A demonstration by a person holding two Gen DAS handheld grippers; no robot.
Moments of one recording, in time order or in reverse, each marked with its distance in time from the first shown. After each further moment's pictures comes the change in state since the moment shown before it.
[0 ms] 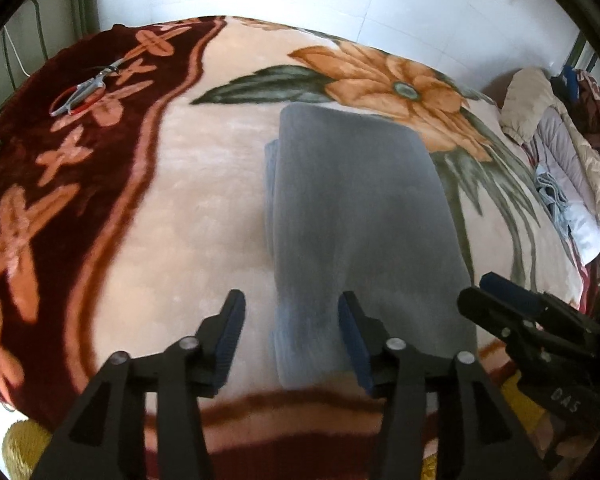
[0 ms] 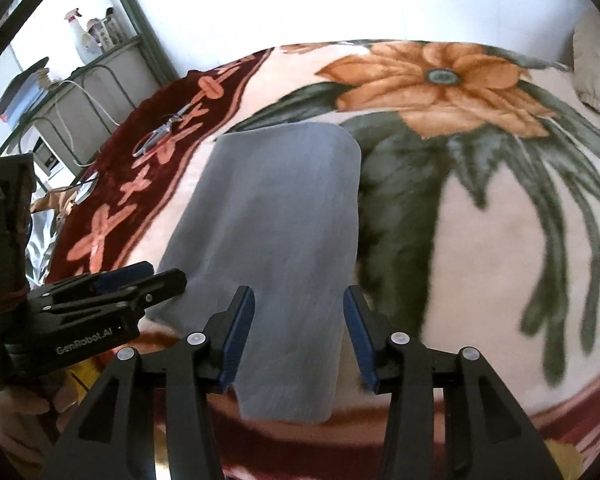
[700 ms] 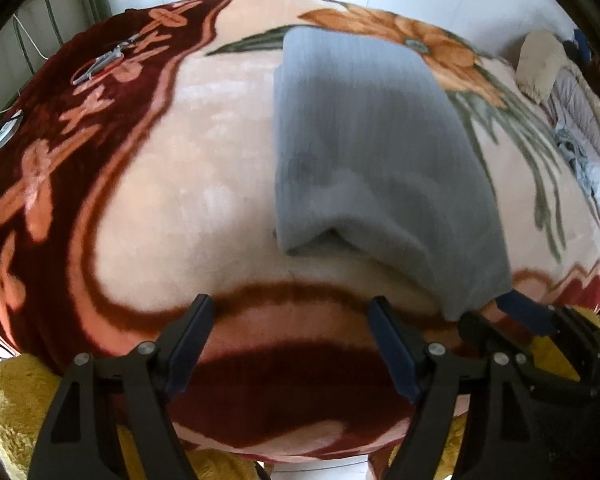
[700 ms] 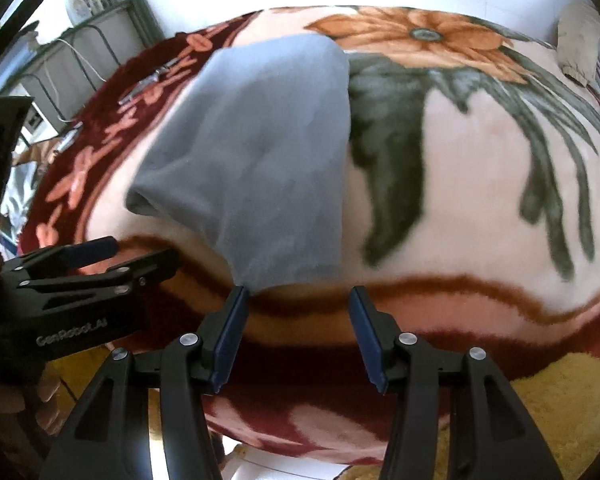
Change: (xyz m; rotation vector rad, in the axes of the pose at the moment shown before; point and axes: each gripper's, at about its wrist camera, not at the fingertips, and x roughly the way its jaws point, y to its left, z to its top) left arm 0.008 -0.016 -0.061 0.031 0.089 0.114; right arm 0.012 0.007 -0.071 -0.006 0.109 -0.094
